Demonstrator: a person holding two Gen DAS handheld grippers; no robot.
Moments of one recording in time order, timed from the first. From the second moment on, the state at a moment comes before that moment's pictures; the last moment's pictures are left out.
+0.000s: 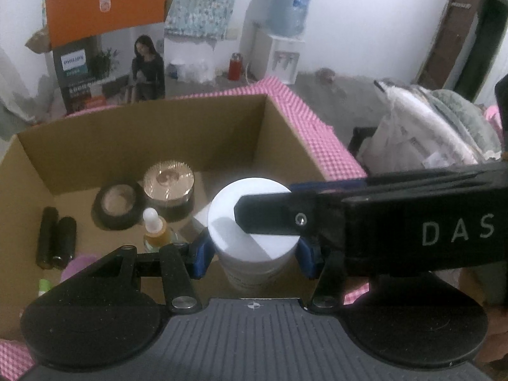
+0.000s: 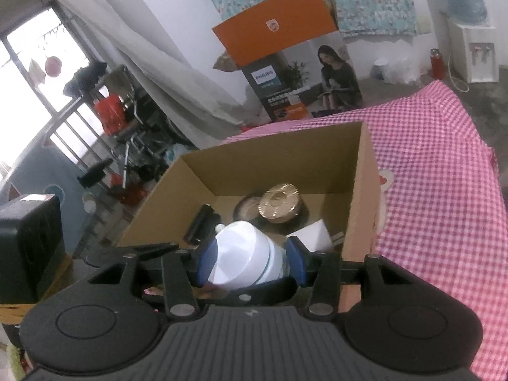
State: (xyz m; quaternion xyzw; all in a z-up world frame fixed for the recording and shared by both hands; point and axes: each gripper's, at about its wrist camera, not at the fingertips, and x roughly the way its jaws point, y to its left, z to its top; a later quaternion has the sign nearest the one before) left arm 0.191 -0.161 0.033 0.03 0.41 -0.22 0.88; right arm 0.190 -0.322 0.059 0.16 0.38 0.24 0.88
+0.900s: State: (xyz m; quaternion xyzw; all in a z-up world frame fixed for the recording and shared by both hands) left arm 0.111 -0.118 0.080 0.06 0.25 -0.20 0.95; right arm 0.118 -0.345 0.118 0.19 0.22 0.17 0.94
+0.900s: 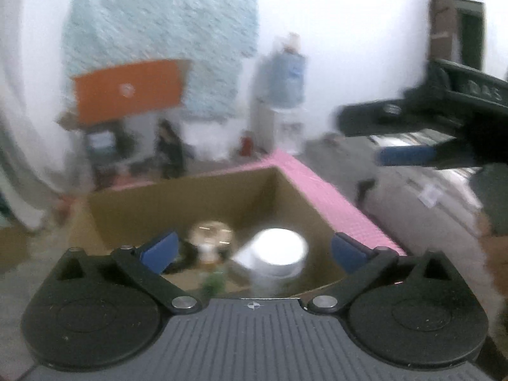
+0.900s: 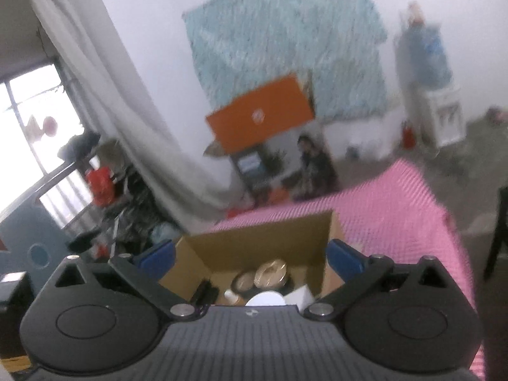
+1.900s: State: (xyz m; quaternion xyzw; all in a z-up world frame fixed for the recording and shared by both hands) left arm 0.126 -0.063 0.057 0.02 0.36 -0.04 0.93; right arm 0.095 -0.232 0.057 0.04 0.32 0.01 0.95
